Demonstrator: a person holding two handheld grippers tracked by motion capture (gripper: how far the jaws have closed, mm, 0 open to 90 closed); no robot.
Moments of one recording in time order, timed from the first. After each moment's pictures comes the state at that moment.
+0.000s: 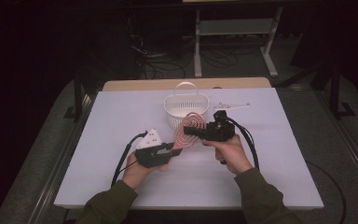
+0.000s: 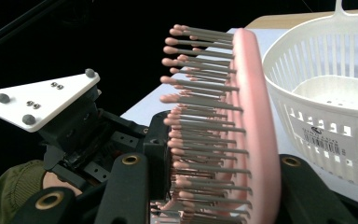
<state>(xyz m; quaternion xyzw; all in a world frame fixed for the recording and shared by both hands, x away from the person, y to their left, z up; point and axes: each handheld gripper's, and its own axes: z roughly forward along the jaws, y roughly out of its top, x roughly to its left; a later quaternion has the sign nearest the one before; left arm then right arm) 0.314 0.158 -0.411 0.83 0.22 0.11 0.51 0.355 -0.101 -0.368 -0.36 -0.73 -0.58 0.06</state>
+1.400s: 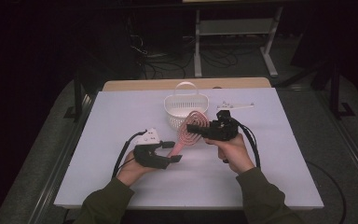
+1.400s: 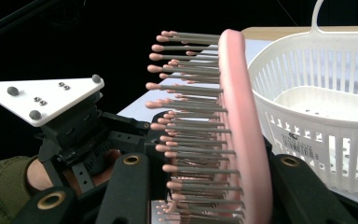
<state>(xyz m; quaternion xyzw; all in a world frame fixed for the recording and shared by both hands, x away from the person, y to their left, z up) 0.322 0.165 -0.413 0.84 0.20 0.06 0.50 0.353 -0.109 -0.365 -0.36 -0.72 -0.59 0.03</state>
